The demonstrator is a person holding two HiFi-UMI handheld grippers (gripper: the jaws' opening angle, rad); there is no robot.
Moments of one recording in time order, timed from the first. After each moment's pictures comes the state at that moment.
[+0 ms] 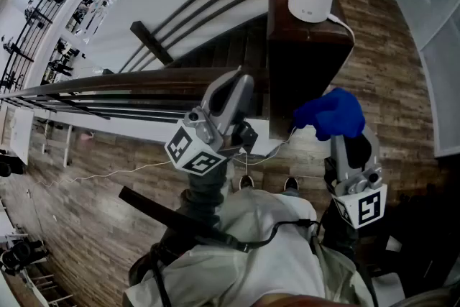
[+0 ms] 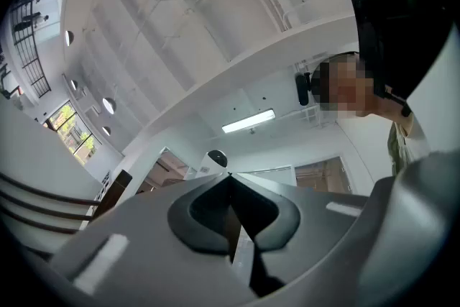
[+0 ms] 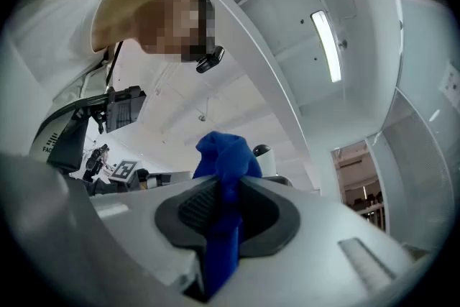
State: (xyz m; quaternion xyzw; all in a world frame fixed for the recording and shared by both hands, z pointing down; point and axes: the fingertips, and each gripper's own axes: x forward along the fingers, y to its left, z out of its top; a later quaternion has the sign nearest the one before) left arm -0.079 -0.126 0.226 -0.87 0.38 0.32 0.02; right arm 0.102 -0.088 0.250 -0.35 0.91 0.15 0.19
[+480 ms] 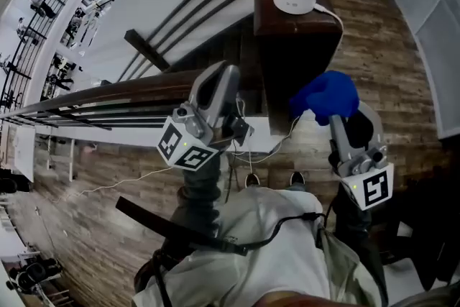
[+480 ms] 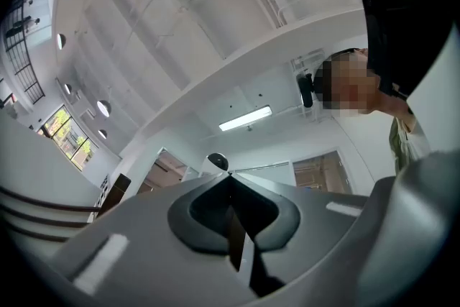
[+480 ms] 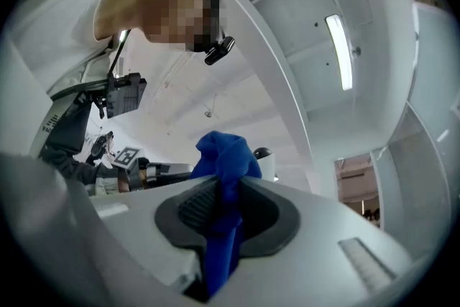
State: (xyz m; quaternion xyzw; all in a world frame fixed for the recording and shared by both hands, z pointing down) left arm -0.079 -0.135 0.224 -0.88 0.37 0.30 0.03; right arm 0.107 -0.100 0.259 -0.35 0.91 0.20 0.14
